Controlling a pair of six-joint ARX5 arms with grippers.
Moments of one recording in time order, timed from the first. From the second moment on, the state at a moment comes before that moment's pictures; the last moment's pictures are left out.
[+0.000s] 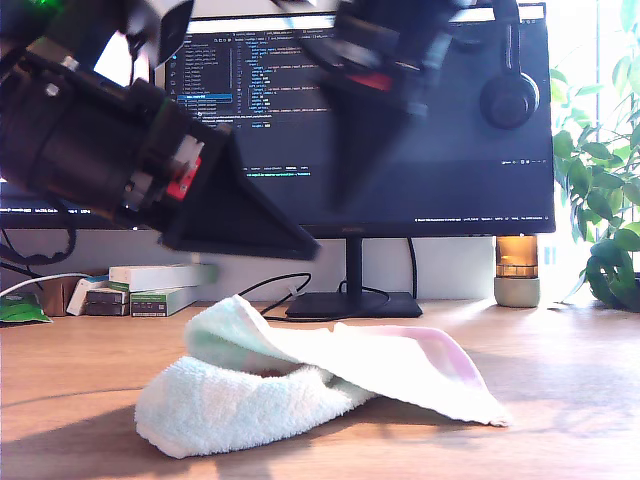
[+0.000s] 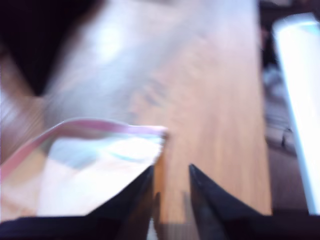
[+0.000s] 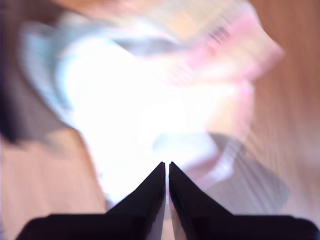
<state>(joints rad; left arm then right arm) -0.90 1.29 0.44 0.33 0.36 0.44 0.70 1.58 1.31 -0.90 0.01 -0.60</state>
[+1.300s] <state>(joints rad) -1.04 1.74 0.56 0.61 -0.08 0.95 0.61 1.57 1.31 -0.96 0.04 -0.60</state>
